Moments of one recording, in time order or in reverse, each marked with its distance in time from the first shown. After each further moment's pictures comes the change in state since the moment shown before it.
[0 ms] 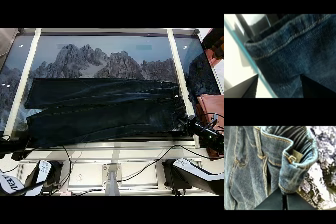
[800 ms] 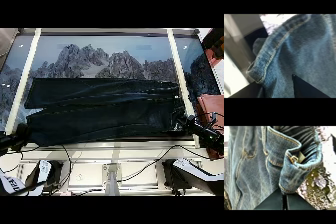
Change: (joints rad) left arm 0.000 0.024 -0.014 -0.280 0.163 0.224; right arm 0.000 0.020 0.000 -0.002 0.085 -0.026
